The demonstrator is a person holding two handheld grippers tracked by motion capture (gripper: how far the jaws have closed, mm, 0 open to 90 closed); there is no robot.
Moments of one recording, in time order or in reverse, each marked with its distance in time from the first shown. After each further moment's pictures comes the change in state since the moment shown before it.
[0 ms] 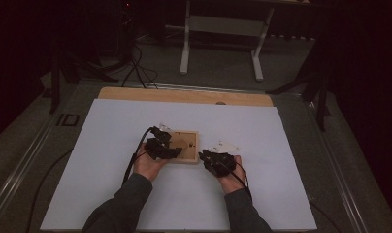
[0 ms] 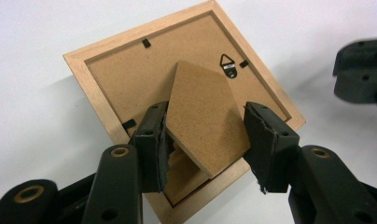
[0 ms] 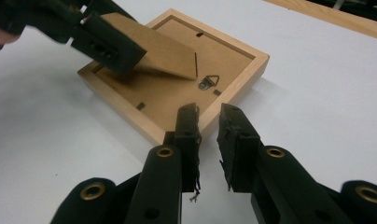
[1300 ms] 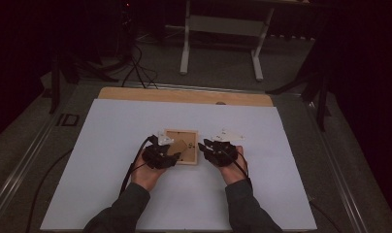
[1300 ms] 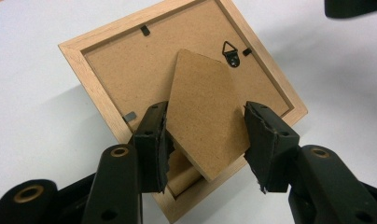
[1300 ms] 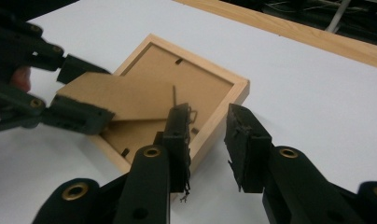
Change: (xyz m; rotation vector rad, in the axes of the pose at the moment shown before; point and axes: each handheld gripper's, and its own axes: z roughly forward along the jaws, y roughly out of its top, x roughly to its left) left arm -0.014 -0.025 -0.007 -0.096 0.067 0.076; right arm -0.015 0.027 -0.002 -0.039 0.024 0.037
